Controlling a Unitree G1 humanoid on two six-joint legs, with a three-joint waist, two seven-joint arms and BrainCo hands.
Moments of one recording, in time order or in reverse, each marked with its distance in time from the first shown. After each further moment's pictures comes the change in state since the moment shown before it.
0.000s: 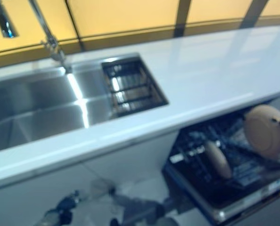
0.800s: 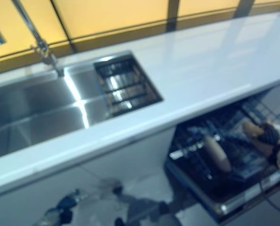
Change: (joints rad) left arm 0.011 -0.018 -0.004 -0.038 0.000 0.018 0.011; right arm 0.016 0.103 0.188 -0.085 -0.558 -0.123 -0.144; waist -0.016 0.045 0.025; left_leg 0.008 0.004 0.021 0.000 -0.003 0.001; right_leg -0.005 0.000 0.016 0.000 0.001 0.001
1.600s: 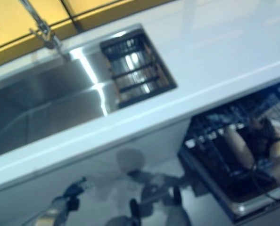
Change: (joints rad) left arm -0.076 -0.008 -0.050 -0.078 -0.068 0.006 0.027; right arm -0.221 0.011 0.164 0.273 -0.022 0.013 -0.157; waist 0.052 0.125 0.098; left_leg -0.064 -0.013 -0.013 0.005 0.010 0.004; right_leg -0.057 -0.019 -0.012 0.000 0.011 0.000
